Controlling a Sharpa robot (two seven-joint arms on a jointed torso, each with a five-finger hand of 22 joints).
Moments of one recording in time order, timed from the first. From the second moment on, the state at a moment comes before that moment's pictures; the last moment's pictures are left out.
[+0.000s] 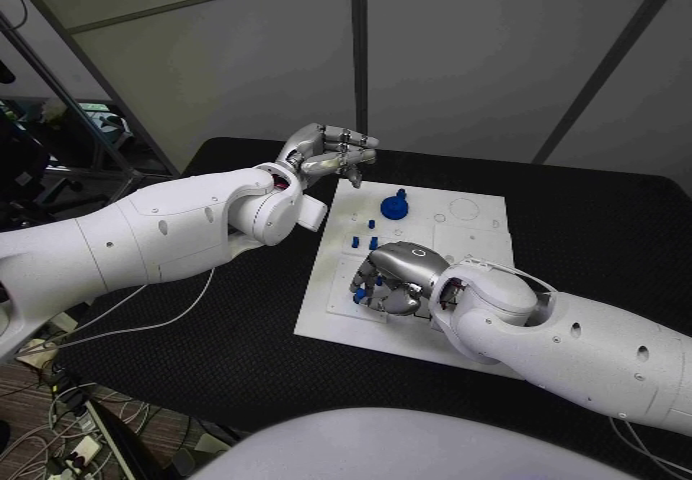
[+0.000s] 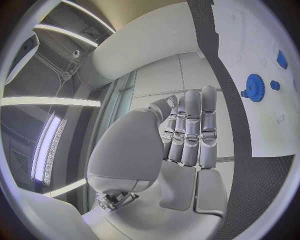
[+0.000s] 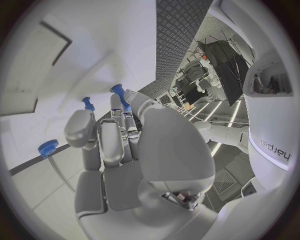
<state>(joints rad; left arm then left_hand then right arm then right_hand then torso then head) 1.09 -0.79 0.11 1.40 -0.25 -0.29 0.33 1.44 -0.12 0.44 0.01 0.15 0.98 0.19 0.19 0.07 1.04 0.11 0.42 0.18 1.18 0.02 0.95 0.43 0.19 1.15 0.11 0.53 1.01 1.00 -0.56 -0.02 1.60 -1.65 -0.20 -0.12 1.43 -0.09 0.39 0.04 0.23 1.12 0.13 0.10 0.11 1.24 0.06 0.18 0.09 1.47 -0.02 1.30 1.09 0.12 1.33 0.08 1.24 1.09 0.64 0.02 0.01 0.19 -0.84</state>
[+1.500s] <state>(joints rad) 1.09 -0.79 0.11 1.39 -0.25 -0.29 0.33 1.44 -0.12 0.44 0.01 0.15 0.98 0.19 0.19 0.07 1.04 0.10 0.42 0.18 1.18 0.02 0.95 0.43 0.19 1.15 0.11 0.53 1.01 1.00 -0.68 -0.02 1.71 -1.66 -0.33 -0.10 1.39 -0.15 0.38 0.06 0.23 0.91 0.15 0.09 0.08 1.24 0.07 0.14 0.11 1.47 -0.01 1.31 1.10 0.12 1.31 0.09 1.23 1.07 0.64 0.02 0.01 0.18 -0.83</state>
